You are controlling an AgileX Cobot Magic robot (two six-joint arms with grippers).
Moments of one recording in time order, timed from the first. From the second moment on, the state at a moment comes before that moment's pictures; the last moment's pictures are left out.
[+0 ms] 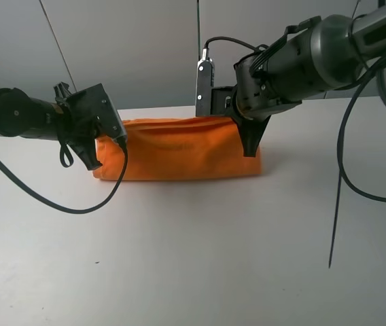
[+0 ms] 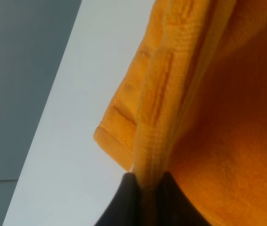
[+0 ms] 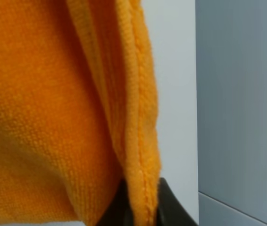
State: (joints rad) left arm -0.30 1.84 -0.85 -0.14 -0.19 1.05; right arm 0.68 1.97 -1.14 -1.26 0.62 0.26
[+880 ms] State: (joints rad) left arm -0.30 1.94 -0.88 -0.21 -0.31 1.14; right arm 0.63 2.05 -1.15 -1.37 0.48 0.41
